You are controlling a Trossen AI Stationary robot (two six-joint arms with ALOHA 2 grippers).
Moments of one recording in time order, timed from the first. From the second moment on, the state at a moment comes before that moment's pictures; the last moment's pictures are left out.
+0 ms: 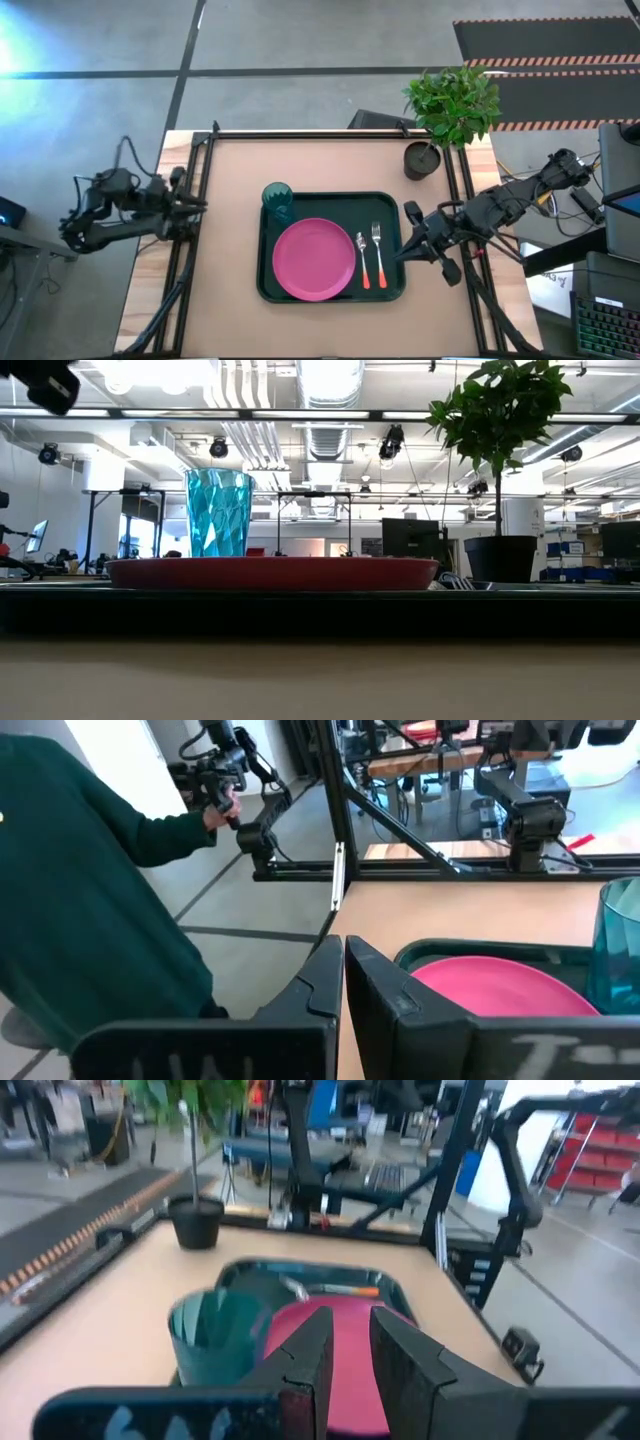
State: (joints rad) left arm 0.21 0.02 0.67 -0.79 0.26 -0.10; right arm 0.47 0.98 0.99 -0.20 0.01 0.25
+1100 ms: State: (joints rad) left arm 0.21 0.00 0.14 -0.08 0.27 -0.29; right arm 0.47 0.97 0.92 -0.14 0.00 0.32
